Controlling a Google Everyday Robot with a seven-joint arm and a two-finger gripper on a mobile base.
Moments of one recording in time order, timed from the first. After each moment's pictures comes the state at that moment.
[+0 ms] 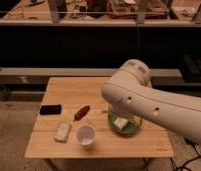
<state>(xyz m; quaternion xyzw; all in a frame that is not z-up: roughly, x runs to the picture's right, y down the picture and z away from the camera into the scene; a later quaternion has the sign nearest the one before) 0.123 0.099 0.566 -0.22 -0.06 -0.51 0.83</state>
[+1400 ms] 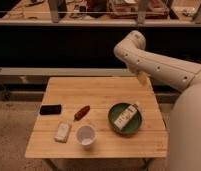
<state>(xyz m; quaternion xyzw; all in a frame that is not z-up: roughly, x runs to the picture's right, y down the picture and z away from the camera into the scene) 0.197 -0.098 0.798 -0.19 0.12 -0.24 0.94</state>
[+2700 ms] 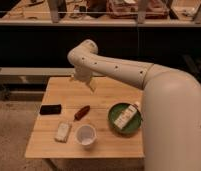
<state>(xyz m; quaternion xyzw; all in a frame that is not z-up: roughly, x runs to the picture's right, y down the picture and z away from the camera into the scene) -0.099 -0.024 0.775 -0.16 -0.18 -0.53 0.81</state>
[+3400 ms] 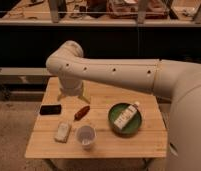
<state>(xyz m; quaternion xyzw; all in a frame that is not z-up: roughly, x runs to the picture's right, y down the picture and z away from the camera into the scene) -0.114 0.056 0.650 -0.19 -0.22 -0.64 0.71</state>
